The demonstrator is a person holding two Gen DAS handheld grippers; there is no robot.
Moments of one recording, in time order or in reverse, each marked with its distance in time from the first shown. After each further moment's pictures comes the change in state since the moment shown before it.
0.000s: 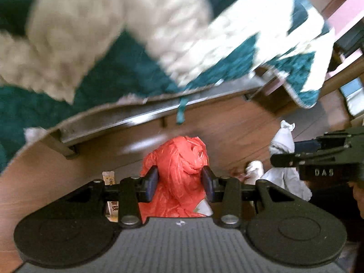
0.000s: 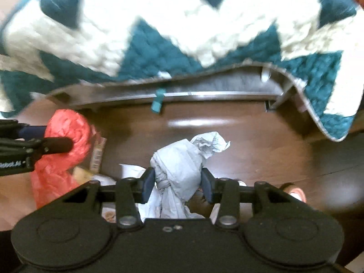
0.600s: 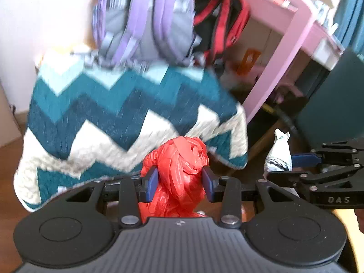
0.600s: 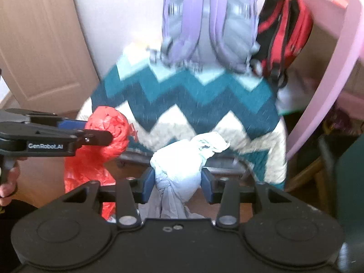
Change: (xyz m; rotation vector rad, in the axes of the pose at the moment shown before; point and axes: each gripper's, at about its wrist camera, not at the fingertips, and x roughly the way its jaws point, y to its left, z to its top) left arm -0.235 -0.148 0.008 0.061 -0.364 -0.011; right arm -0.292 -0.010 -0.042 -0.175 -0.413 0.022
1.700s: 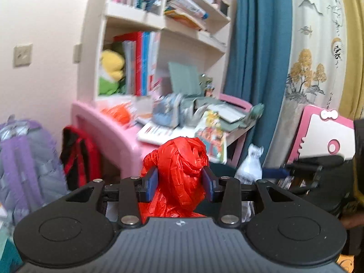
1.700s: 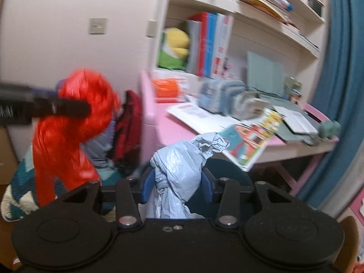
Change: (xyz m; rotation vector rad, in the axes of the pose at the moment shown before) left arm -0.113 -0.361 0.193 0.359 -0.400 -0.277; right arm -0.251 -0.231 0.039 0.134 -0.321 -0.452
